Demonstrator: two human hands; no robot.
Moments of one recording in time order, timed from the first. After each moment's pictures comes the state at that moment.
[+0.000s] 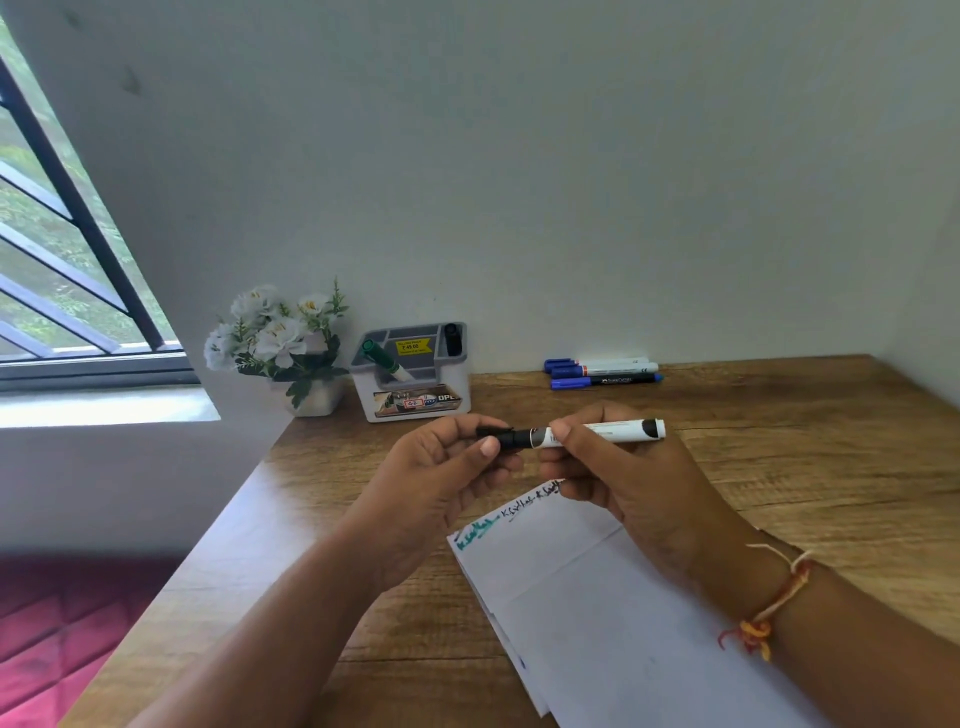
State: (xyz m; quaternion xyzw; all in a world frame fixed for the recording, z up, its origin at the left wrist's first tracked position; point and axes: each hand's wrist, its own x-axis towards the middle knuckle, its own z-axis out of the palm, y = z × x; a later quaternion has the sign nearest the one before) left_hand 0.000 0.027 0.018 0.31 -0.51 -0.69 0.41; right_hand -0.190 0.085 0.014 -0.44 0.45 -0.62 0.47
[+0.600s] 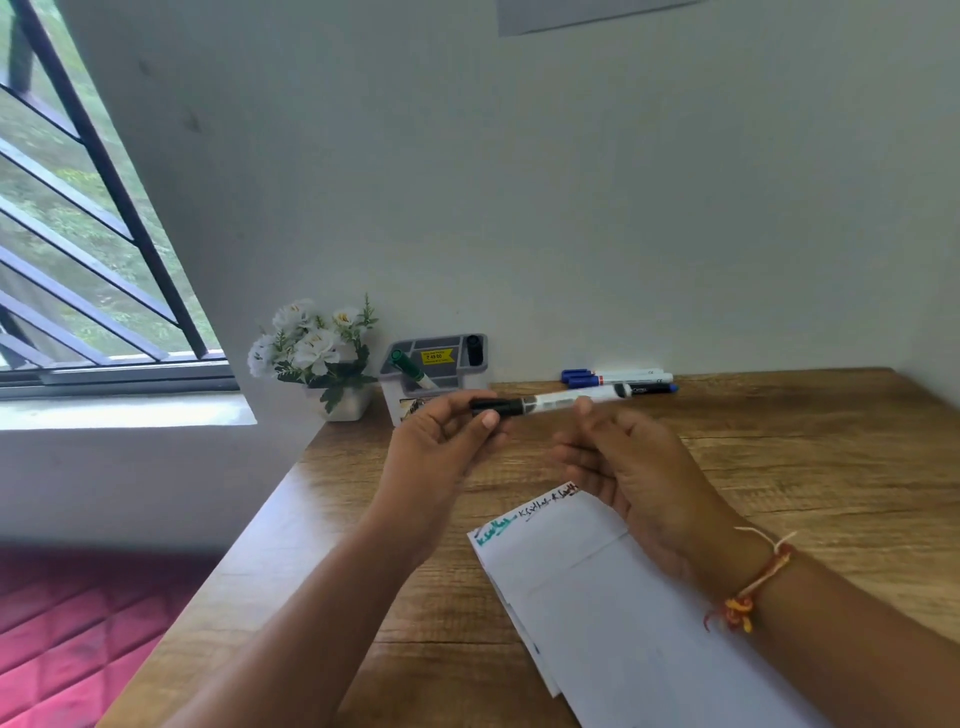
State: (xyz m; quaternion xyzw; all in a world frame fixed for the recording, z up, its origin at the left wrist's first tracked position) left_hand 0.001 0.026 0.026 0.31 -0.55 -0.57 0.52; right_hand -0.190 0.073 0.007 -0.39 0.46 -0.63 0.49
